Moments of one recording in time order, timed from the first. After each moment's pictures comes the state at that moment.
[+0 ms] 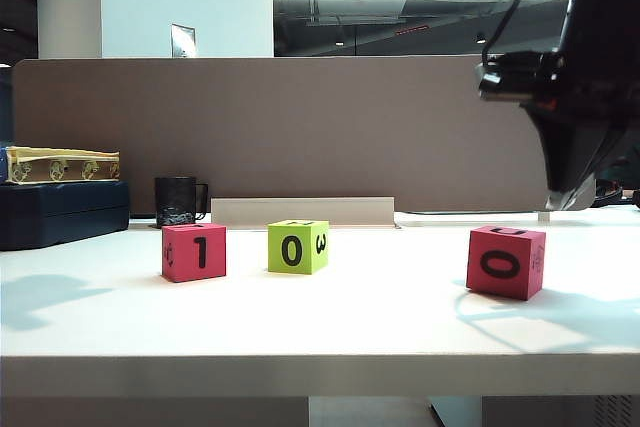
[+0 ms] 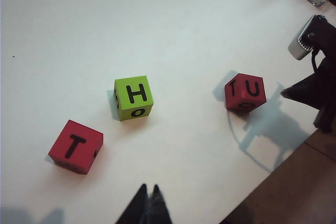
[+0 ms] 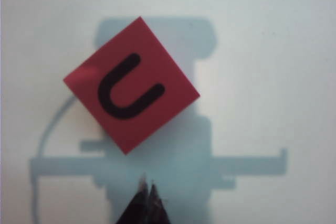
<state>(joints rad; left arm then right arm) -0.30 1.23 1.36 -0.80 0.42 0.05 0.38 1.46 1.06 -0.74 0.04 0.11</state>
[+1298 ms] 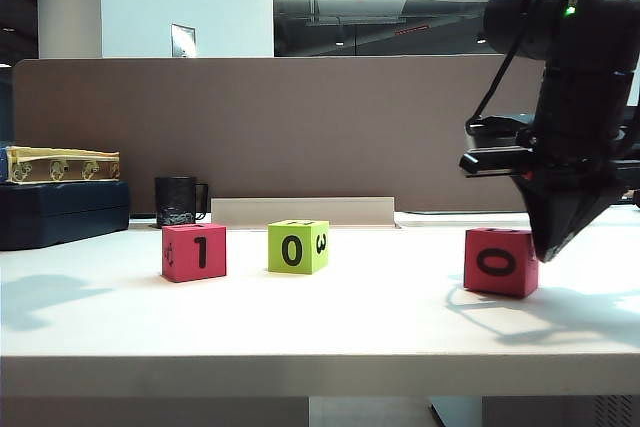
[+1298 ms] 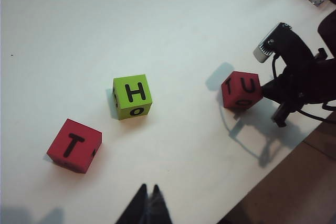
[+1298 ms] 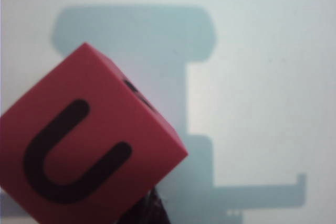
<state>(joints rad) -0.30 1.23 1.36 -0.81 0.42 0.05 0.38 1.61 1.03 -0.57 0.11 0.13</state>
